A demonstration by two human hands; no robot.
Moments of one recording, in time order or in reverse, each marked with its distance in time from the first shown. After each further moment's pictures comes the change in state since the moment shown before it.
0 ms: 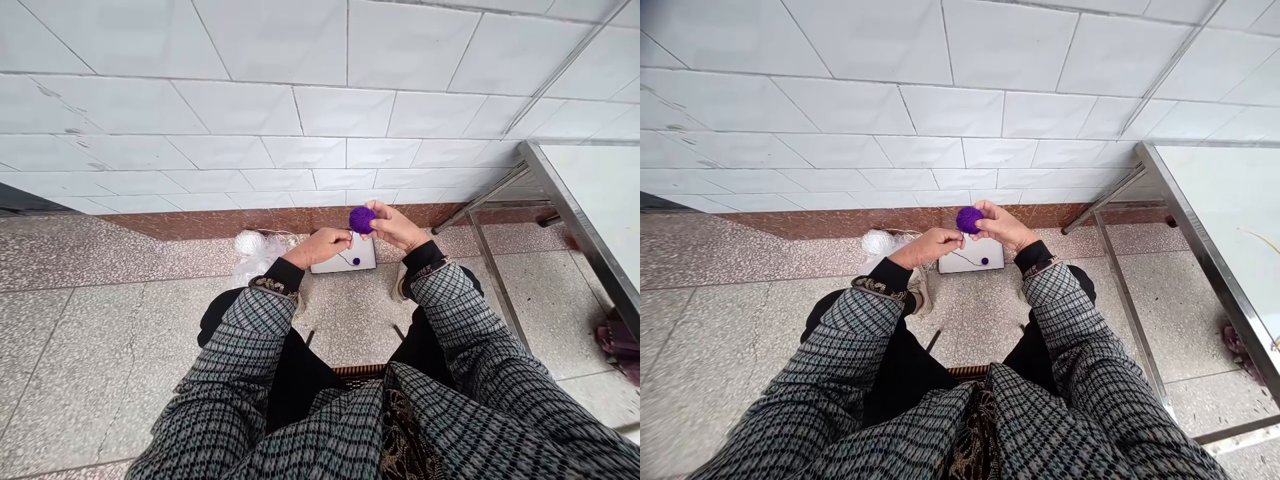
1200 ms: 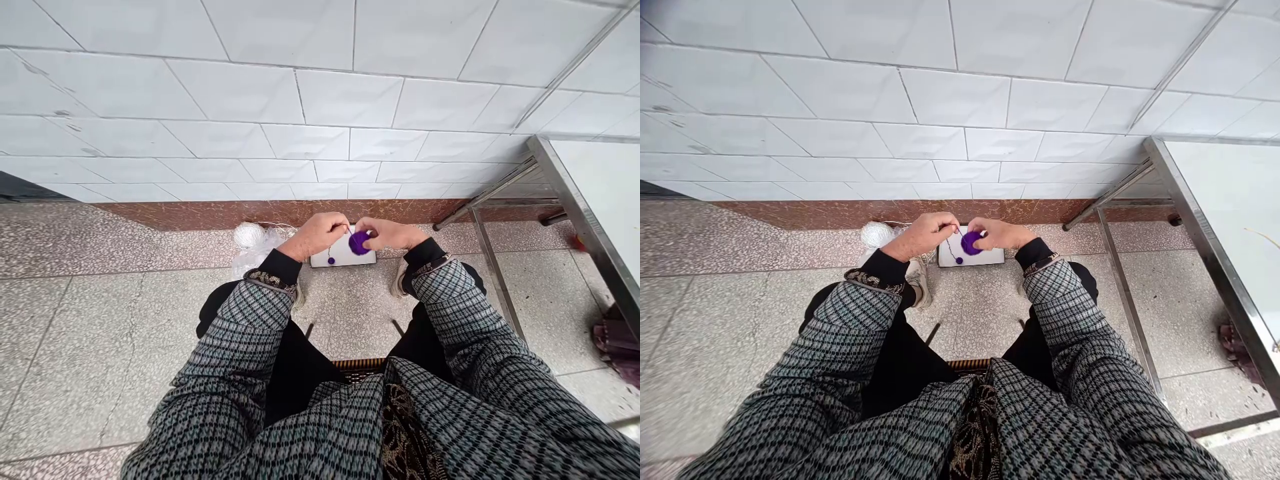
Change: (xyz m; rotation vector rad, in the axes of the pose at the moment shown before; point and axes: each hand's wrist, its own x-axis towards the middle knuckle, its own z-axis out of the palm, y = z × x) left_hand -0.004 0.001 -0.006 0.085 0.195 0.057; right_hand 0.003 0.009 -0.003 -0.561 -0.145 0.203
